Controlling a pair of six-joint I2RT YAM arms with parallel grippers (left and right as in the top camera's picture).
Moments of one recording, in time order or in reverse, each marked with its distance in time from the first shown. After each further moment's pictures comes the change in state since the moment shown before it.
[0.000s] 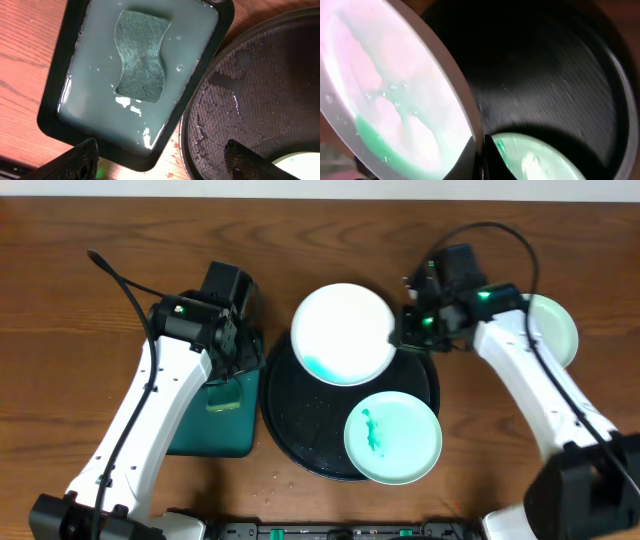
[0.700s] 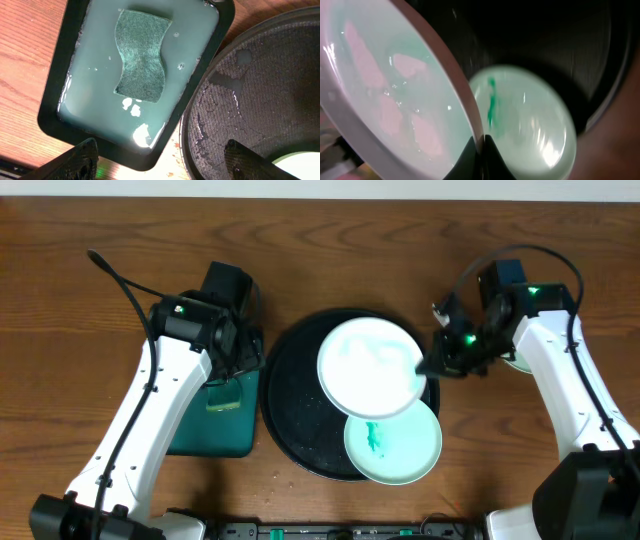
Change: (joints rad) left arm 0.000 0.000 0.000 -0.003 0.000 0.000; right arm -0.154 -0.022 0.000 -0.301 -0.168 -0.340
